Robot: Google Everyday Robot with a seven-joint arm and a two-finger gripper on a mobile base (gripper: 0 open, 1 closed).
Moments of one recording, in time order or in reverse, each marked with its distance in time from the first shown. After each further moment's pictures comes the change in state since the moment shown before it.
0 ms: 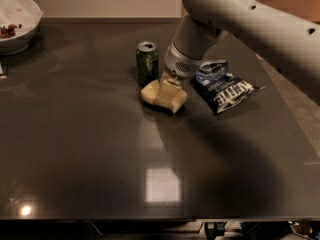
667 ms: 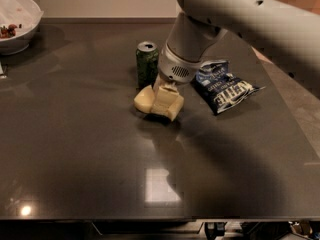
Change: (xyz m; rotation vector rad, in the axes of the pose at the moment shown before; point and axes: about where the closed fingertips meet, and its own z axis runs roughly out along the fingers) arm -0.010 0.047 -0.017 -0.029 0.016 -0.095
